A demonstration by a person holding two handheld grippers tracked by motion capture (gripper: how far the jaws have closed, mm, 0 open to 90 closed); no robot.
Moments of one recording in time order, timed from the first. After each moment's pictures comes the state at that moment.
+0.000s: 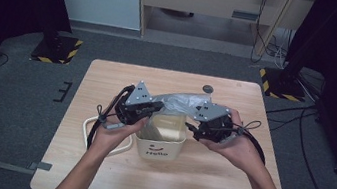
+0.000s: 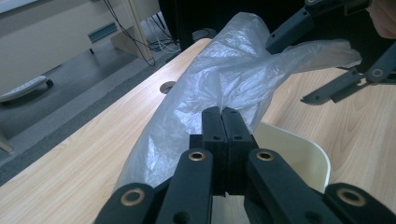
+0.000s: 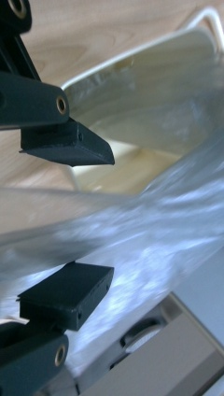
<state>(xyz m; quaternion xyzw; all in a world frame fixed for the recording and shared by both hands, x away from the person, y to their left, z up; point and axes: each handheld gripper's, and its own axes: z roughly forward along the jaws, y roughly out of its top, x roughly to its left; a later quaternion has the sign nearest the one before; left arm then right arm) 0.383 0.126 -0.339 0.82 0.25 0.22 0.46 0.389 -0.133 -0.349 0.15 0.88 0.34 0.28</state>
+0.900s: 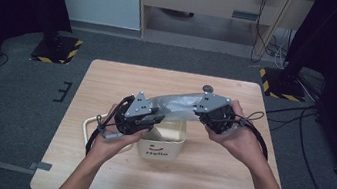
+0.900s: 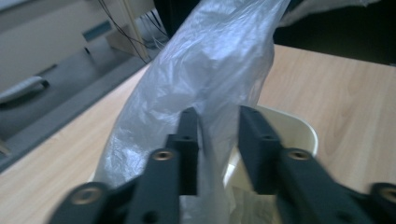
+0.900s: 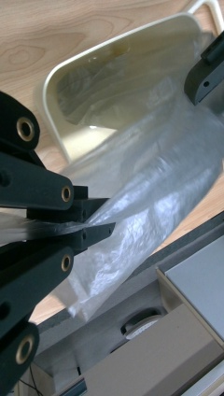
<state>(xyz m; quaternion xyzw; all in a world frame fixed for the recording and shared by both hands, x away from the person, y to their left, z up) 0.368 0.126 -0.356 0.82 0.24 0.23 0.46 0.395 -0.127 -0.321 0.14 0.89 0.32 0.29</state>
